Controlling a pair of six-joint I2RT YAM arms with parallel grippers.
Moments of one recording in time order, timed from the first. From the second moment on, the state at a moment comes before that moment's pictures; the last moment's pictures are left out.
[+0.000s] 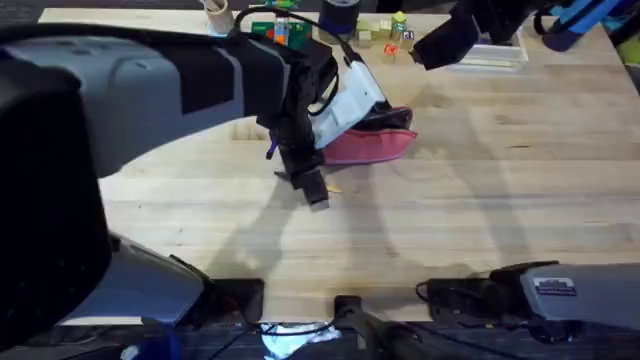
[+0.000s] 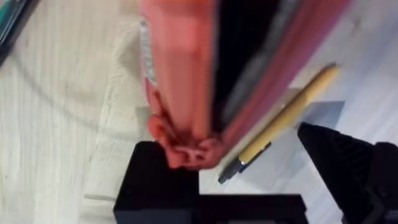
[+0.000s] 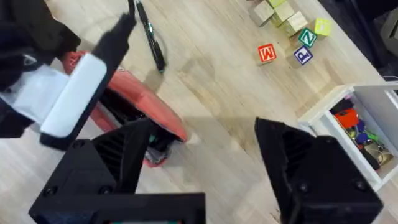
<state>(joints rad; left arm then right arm) -0.54 1.70 1.07 -0.87 0.14 0.65 0.15 1.52 1.59 -1.03 -0.30 -0.60</state>
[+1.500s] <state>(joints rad) -0.57 1.65 0.98 -0.72 0.17 0.52 0.15 1.52 1.59 -0.98 -0.30 -0.60</state>
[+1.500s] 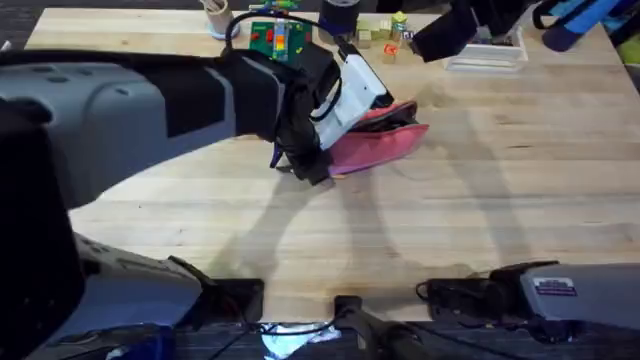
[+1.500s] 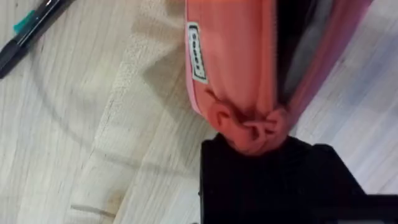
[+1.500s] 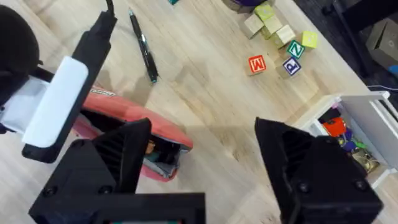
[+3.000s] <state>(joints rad) -0.41 1.18 0.90 -0.70 0.11 0.55 0.12 1.48 1.59 -0.99 -0.27 -0.54</state>
